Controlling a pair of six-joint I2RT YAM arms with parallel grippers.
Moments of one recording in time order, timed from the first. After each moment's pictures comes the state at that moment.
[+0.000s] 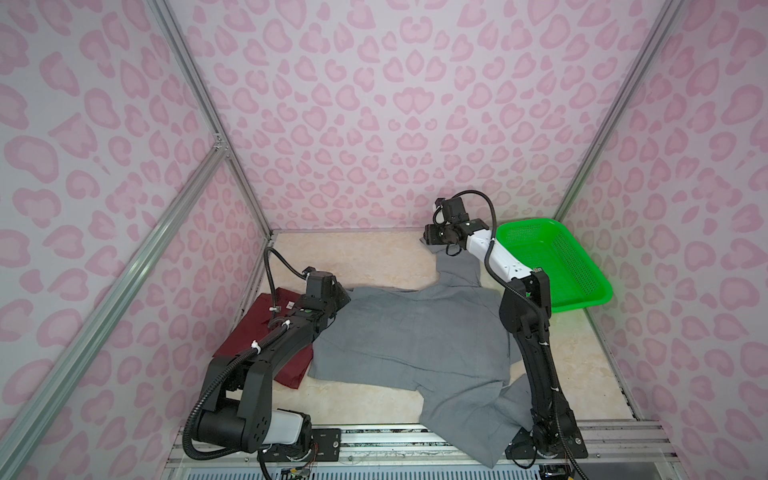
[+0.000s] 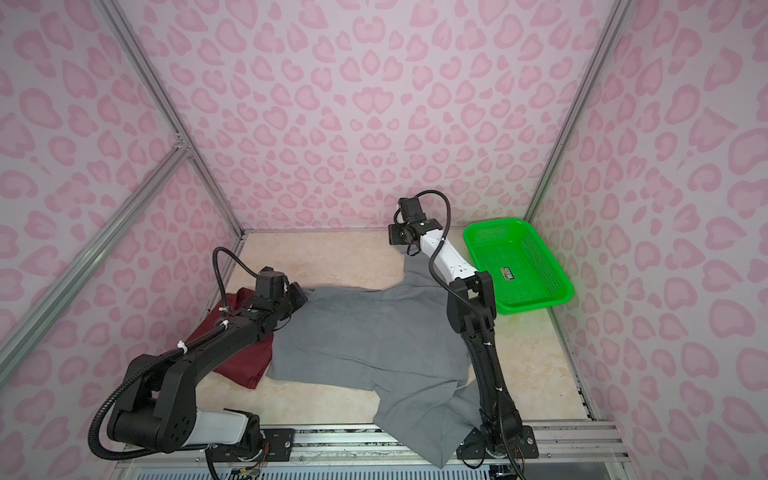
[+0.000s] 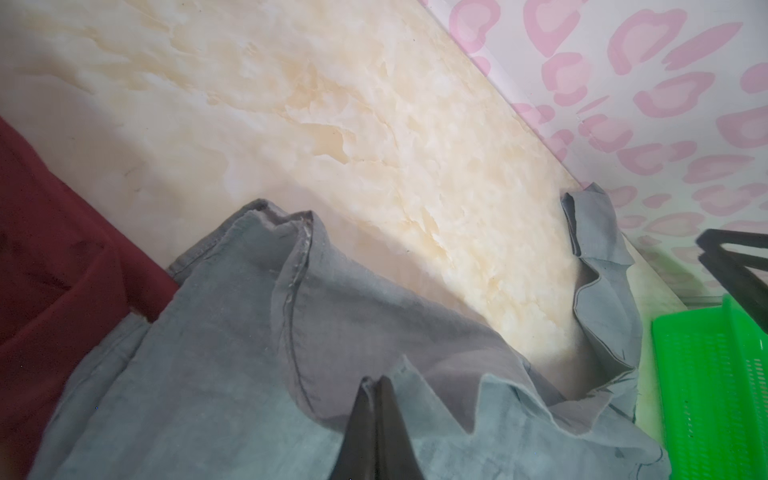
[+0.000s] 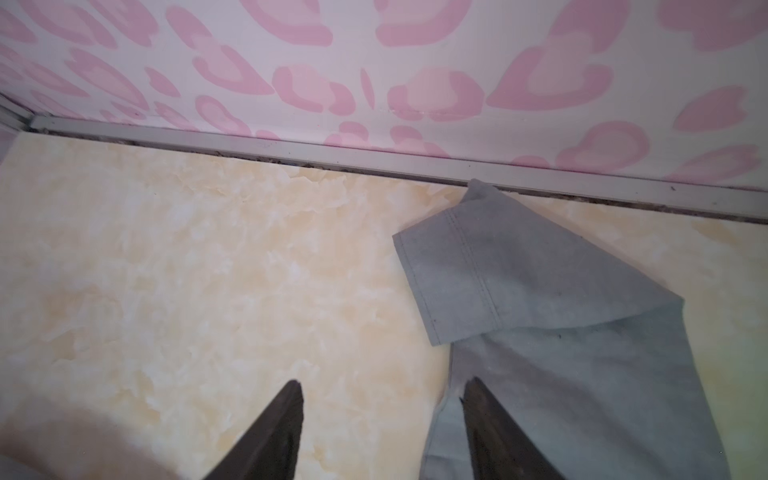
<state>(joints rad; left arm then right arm) -0.21 1.41 0.74 -0.04 -0.02 -0.78 0.36 2.50 2.40 -0.69 -0.04 0.20</state>
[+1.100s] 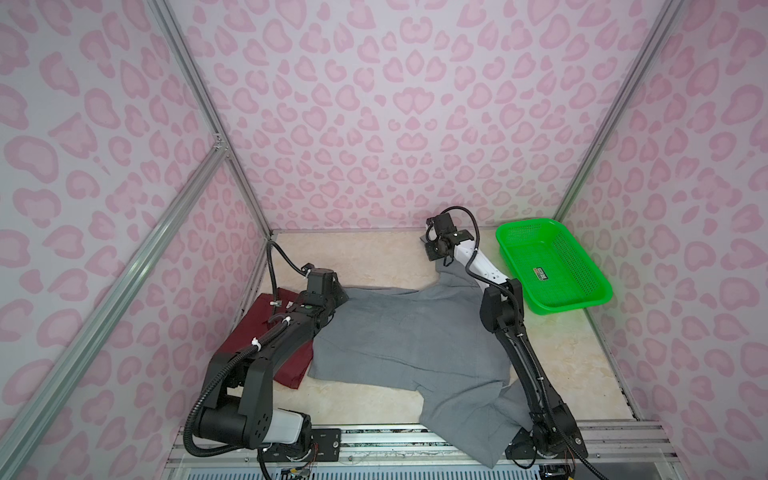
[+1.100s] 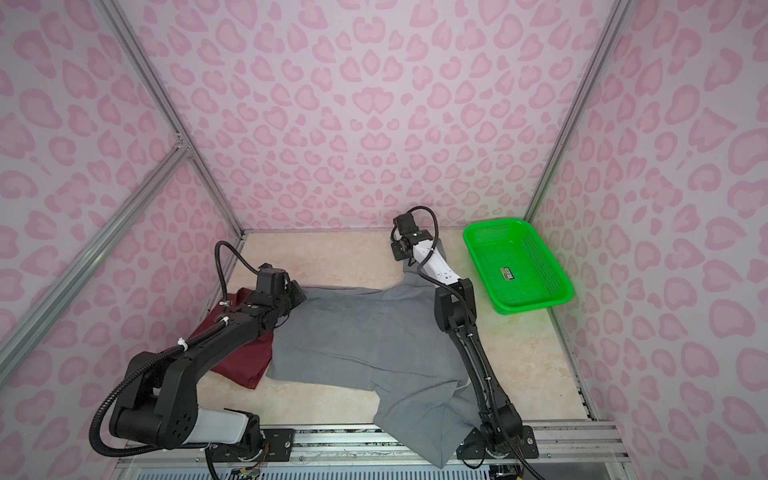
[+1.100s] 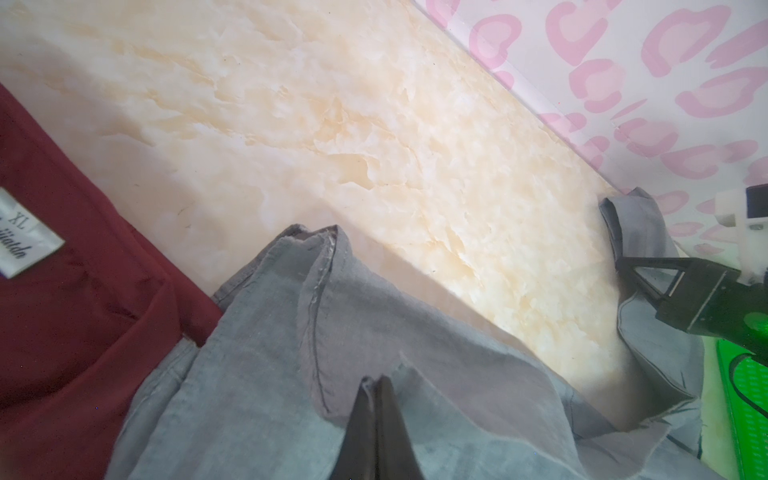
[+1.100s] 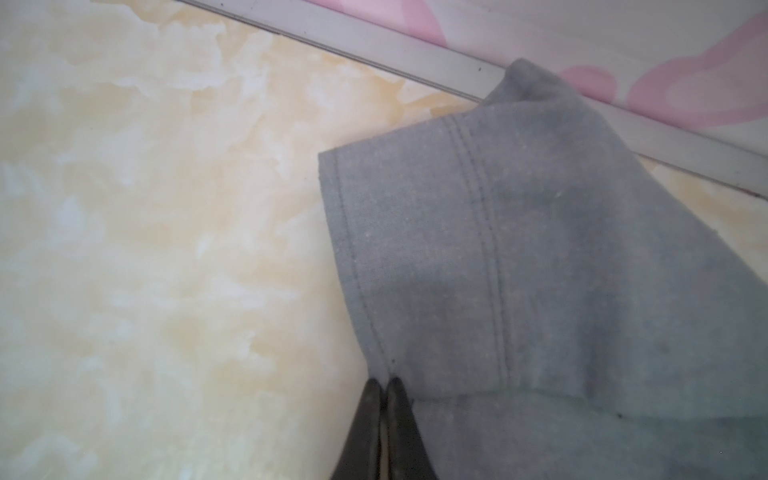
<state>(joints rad) -0.21 1.42 0.78 -0.09 -0.11 -0.71 0.35 2.82 2.72 -0.83 0.03 0.00</state>
